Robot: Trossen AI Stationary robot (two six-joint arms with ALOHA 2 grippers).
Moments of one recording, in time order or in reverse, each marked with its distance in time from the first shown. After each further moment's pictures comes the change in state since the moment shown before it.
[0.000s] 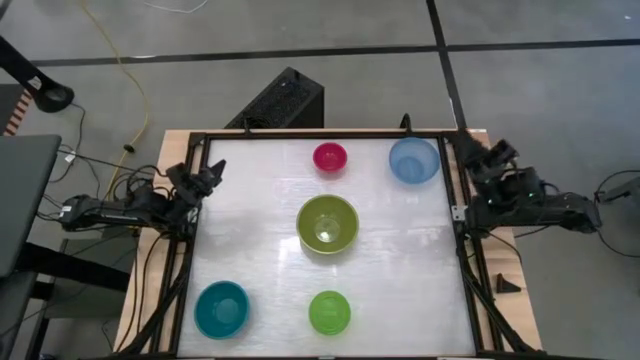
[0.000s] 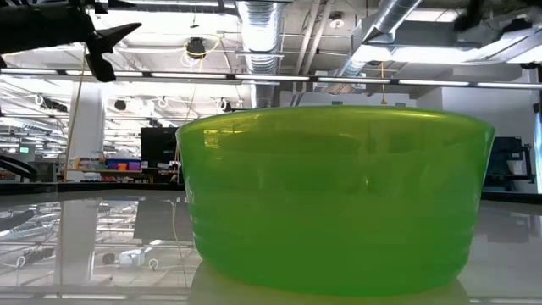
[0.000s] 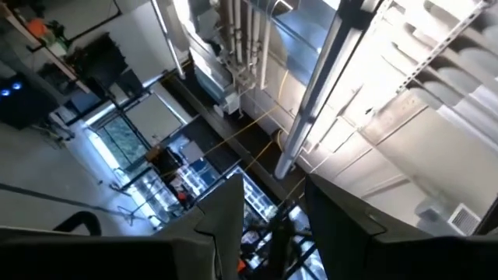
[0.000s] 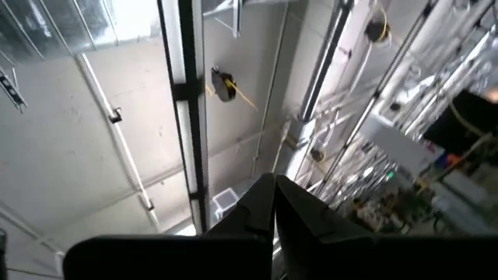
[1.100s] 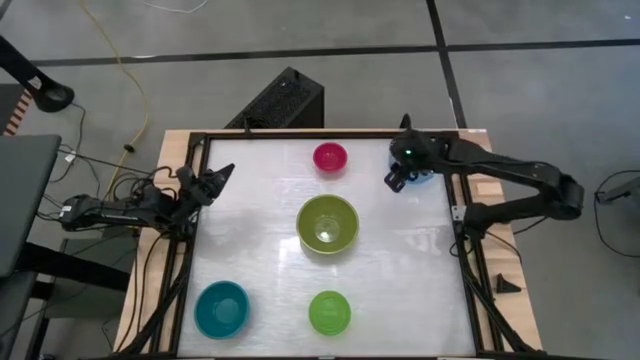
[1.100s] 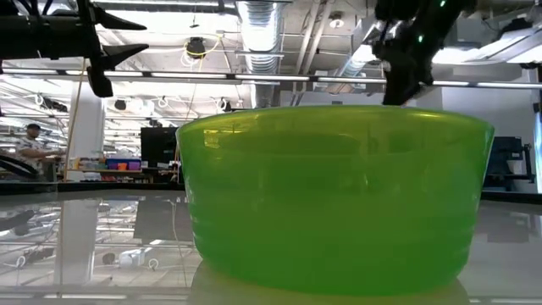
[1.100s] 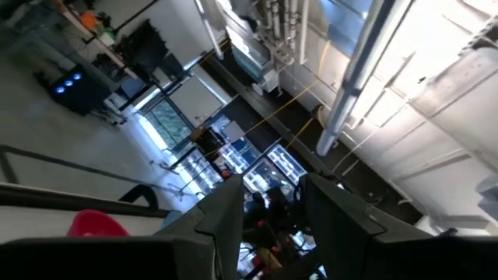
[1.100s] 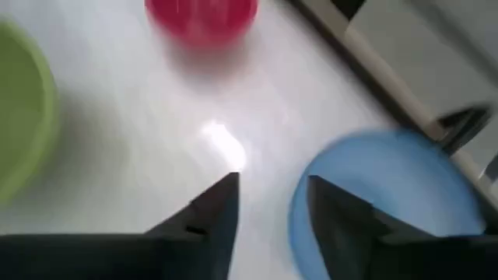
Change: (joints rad) left arm 0.000 0.000 0.000 -0.171 -0.059 -0.007; right arm -0.324 0.734 0.650 -1.792 -0.272 -0.218
